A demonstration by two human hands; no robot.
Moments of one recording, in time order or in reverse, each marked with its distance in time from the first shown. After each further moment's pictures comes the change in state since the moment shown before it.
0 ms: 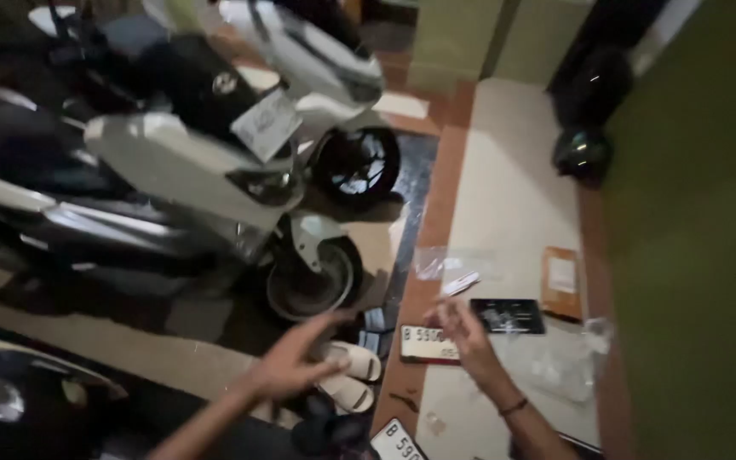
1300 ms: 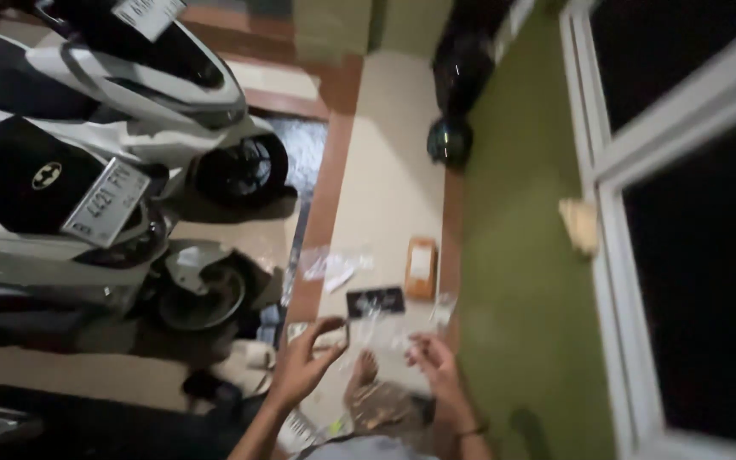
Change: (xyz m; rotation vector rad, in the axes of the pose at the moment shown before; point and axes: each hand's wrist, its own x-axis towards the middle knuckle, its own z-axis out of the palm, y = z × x) left_hand 0.232 0.307 0.164 -0.148 0.245 -0.001; right_hand -0.055 -0.217 -0.301 0.041 0.272 0.248
